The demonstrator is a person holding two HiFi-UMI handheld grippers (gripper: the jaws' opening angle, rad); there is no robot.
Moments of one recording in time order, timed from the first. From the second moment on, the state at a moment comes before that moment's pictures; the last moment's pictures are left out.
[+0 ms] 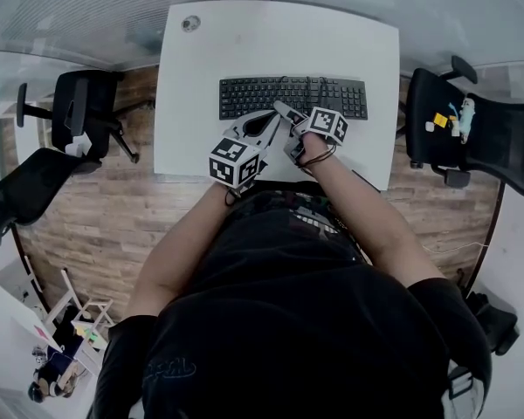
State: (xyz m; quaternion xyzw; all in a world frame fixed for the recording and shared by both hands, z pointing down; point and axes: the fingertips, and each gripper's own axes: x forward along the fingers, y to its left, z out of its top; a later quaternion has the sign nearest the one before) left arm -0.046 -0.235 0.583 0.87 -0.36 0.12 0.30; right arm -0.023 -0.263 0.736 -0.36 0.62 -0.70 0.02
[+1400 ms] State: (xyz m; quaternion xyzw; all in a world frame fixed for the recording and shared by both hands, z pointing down) left arm -0.061 -0.202 0.560 0.88 -0.37 0.10 0.27; right arm -0.022 -0.229 0.688 -0.40 0.70 -0.58 -0.03
